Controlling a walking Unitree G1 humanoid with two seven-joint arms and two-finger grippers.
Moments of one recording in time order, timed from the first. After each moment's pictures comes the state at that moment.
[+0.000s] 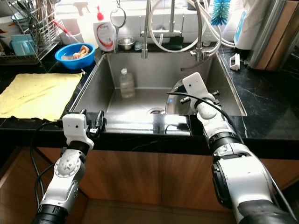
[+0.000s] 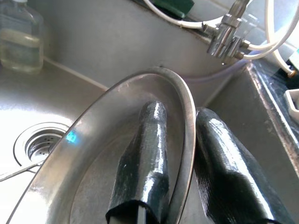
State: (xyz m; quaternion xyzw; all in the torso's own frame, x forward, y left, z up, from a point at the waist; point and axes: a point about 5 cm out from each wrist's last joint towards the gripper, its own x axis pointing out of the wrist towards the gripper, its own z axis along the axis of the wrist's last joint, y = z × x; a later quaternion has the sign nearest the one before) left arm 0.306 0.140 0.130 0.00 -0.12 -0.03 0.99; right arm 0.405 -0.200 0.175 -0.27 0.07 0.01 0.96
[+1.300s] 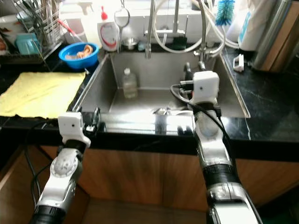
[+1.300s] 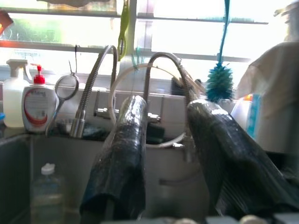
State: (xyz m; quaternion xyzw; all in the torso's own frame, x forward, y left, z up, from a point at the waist) left arm 0.298 0.151 0.143 0.03 -0.15 -0.01 0.99; right arm 0.331 -0.179 0.205 -0.10 -0.24 0.00 0.97
